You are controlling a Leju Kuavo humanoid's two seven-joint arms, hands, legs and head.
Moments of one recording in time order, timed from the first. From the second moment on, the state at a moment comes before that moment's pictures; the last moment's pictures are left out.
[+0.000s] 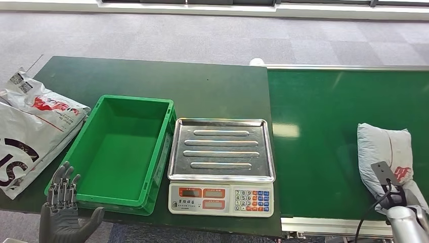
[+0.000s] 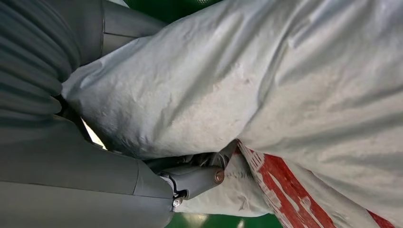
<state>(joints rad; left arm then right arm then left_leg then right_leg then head) 0.42 -0.11 0.07 -1.88 0.04 -0.13 -0.59 -0.30 -0.47 -0.30 -0.47 0.70 -0.07 0.08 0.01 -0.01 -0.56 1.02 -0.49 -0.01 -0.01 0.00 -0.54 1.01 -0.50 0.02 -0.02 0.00</state>
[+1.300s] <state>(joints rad) 0.44 -0.16 0.13 -1.94 0.06 -0.13 -0.60 -0.14 -0.28 -0.29 -1.29 -0.15 -0.51 -0.42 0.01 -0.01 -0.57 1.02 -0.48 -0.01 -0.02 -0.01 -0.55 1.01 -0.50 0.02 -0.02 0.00</state>
